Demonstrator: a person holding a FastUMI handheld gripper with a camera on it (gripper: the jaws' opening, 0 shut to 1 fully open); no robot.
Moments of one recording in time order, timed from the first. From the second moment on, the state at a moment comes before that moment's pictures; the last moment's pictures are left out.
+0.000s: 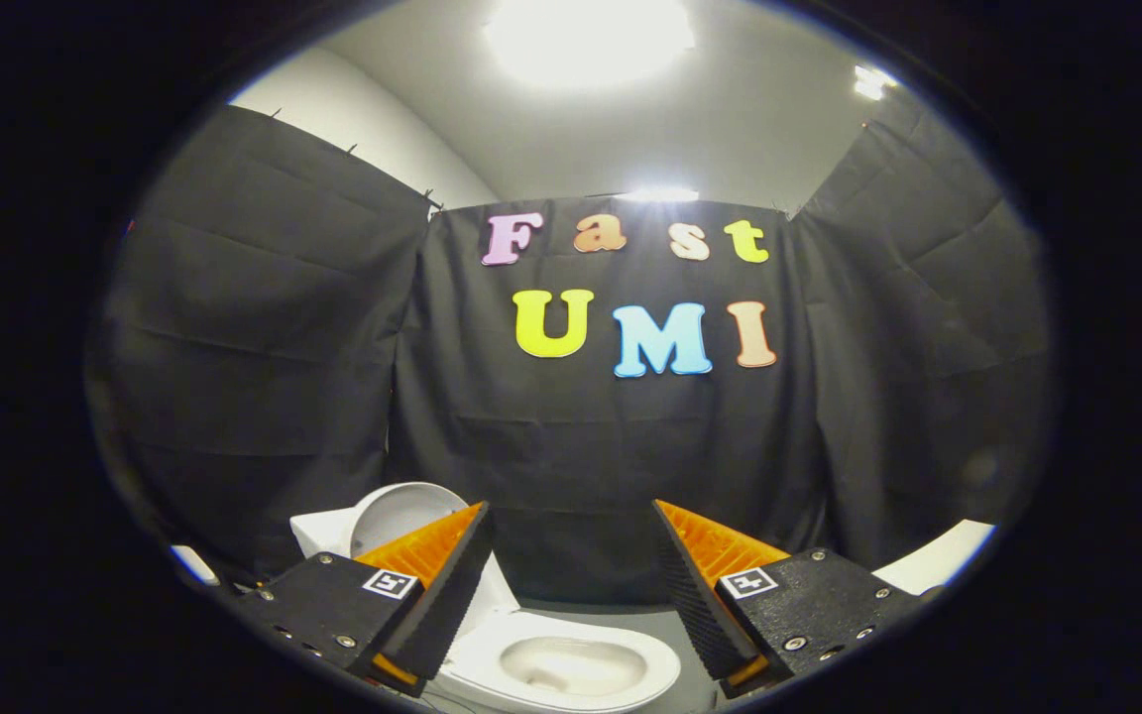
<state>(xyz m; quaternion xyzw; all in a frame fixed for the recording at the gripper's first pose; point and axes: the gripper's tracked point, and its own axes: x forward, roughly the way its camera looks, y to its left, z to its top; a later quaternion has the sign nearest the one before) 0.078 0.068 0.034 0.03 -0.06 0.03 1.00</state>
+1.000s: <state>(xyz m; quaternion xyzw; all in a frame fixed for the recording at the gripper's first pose) 0.016 -0.036 0.001 0.01 -0.04 0.02 1.00</state>
